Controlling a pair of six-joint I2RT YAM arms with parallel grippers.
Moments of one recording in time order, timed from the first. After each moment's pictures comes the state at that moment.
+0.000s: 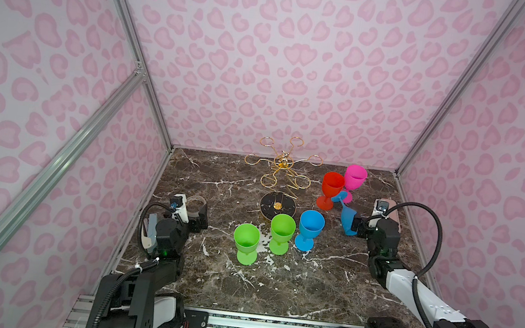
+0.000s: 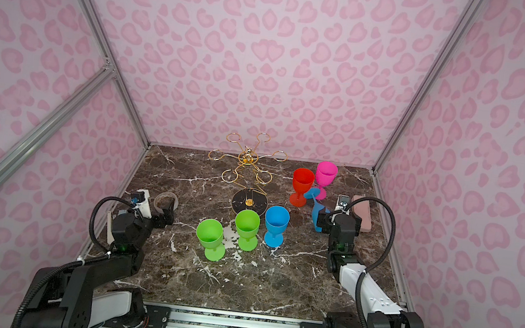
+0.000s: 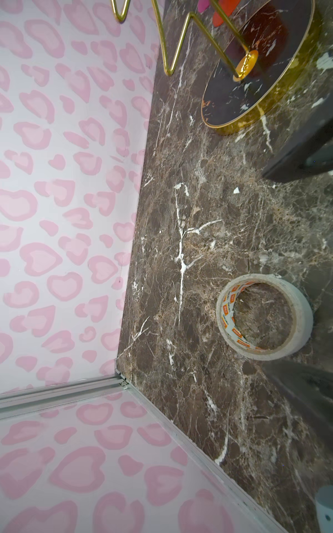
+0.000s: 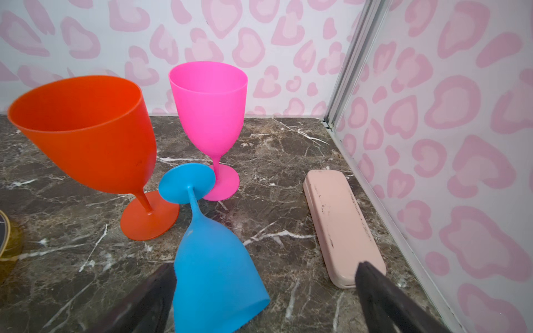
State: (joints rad) left arm 0.13 1.20 0.16 0.86 0.18 -0.11; right arm 0.11 1.15 0.45 0.36 0.30 0.00
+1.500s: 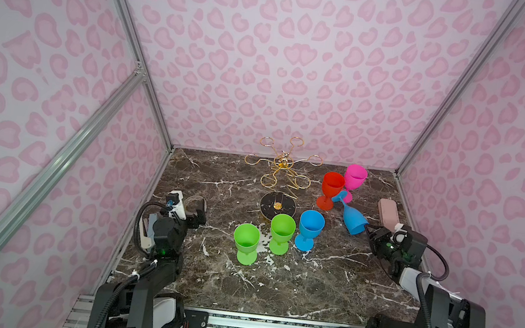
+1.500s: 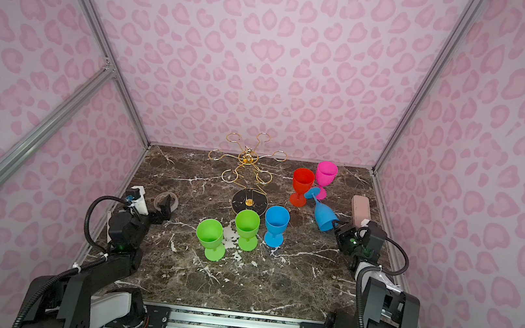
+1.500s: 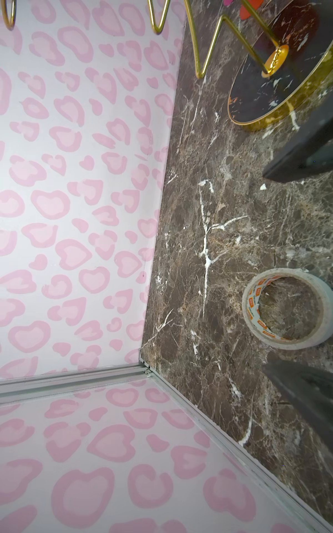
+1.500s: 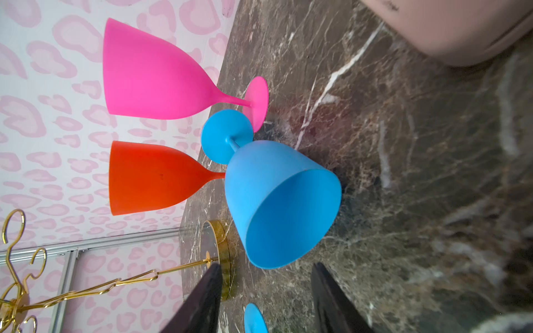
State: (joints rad) left arm 0.14 1.14 0.18 0.85 0.15 -0.12; right arm -0.34 1.32 0.41 0.35 -0.61 0.94
